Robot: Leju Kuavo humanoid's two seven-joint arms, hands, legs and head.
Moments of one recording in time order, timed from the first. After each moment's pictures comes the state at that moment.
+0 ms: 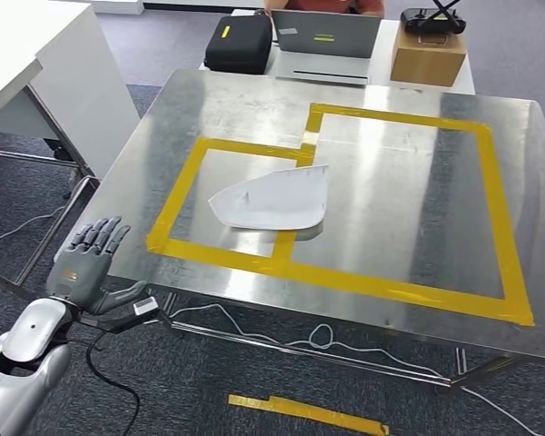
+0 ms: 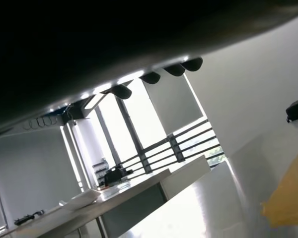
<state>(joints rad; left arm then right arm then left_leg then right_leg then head) -0.24 0.36 -0.46 -1.30 -1.28 0.22 0.00 0.33 0.11 -0.08 -0.84 0.73 0.00 0.22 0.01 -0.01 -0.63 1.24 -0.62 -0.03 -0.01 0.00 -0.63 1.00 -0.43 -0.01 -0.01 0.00</state>
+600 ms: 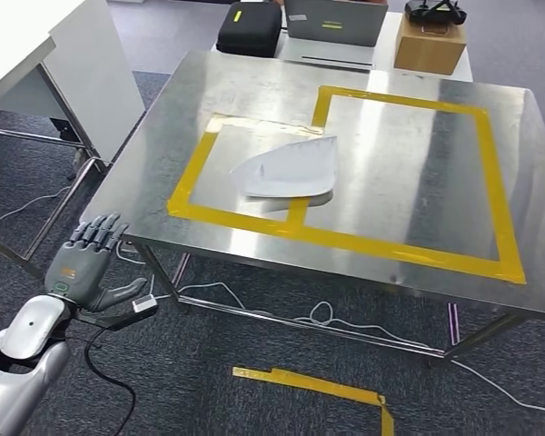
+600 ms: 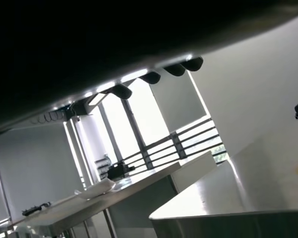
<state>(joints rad) -0.25 0.37 -0.46 -1.31 -1.28 0.22 0.00 0.33 0.11 -0.08 -0.86 0.71 0.00 0.24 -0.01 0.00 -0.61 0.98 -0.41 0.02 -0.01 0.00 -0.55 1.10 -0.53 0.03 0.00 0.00</state>
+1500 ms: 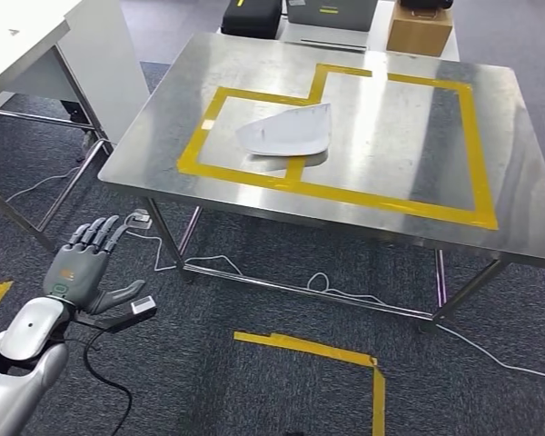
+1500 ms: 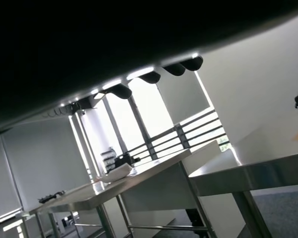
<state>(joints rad) -0.24 0.37 -0.46 -1.31 -1.27 0.19 0.00 0.37 0.12 -0.11 -0.93 0.63 0.04 0.28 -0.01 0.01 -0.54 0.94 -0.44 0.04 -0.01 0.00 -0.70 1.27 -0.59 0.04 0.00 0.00</state>
